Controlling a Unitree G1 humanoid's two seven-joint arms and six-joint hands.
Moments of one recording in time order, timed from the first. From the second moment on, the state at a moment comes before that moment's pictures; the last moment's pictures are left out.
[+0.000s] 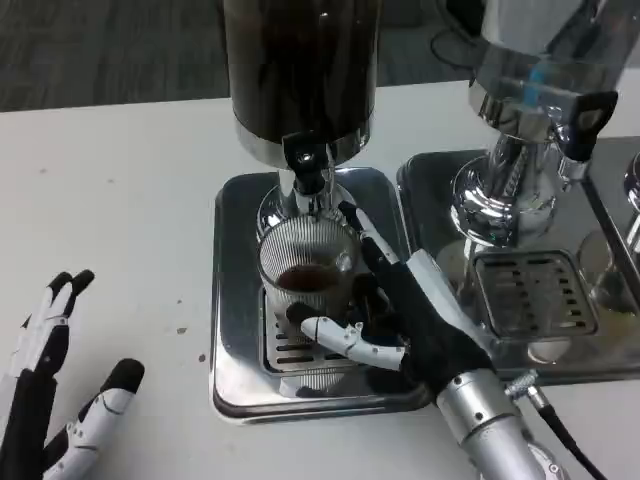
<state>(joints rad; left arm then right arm) 0.29 0.38 0.14 0.48 0.44 -0.87 0.36 -0.10 -0.08 0.33 0.26 -0.40 -0.18 -0.07</state>
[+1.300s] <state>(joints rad) 0.30 0.40 0.14 0.48 0.40 -0.84 0.33 -0.20 -0.05 0.32 0.41 -0.32 -0.23 -0.05</state>
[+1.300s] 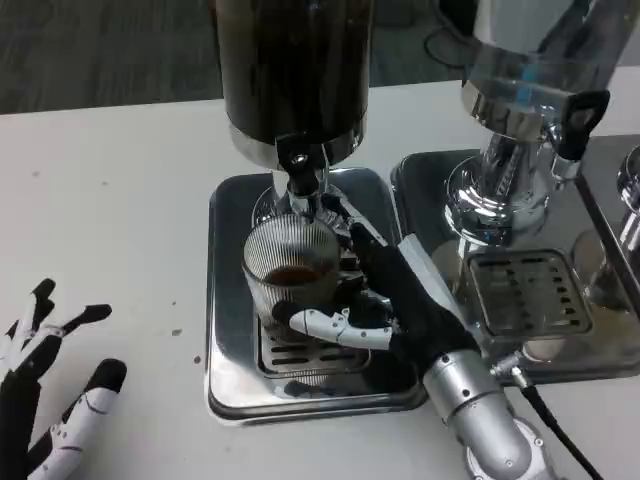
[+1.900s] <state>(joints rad) 0.31 0.40 0.14 0.47 0.40 -0.84 0.33 -0.18 -0.03 0.32 0.41 -0.35 -0.25 -0.11</state>
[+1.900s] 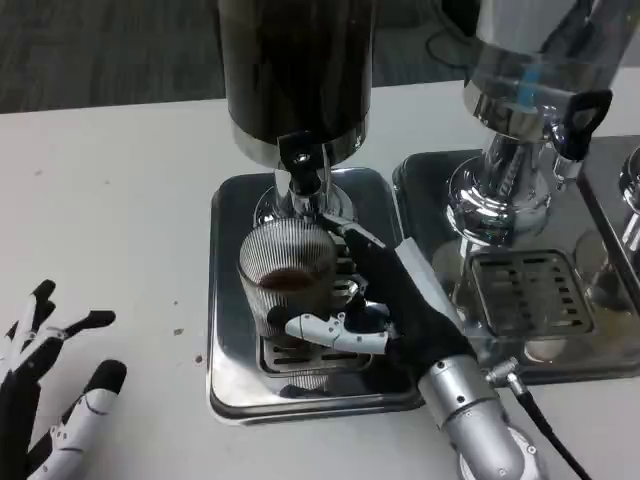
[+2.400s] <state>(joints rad) 0.31 0.40 0.14 0.47 0.40 -0.84 0.33 -0.13 -0.01 0.32 0.43 -0.37 -0.34 -0.22</state>
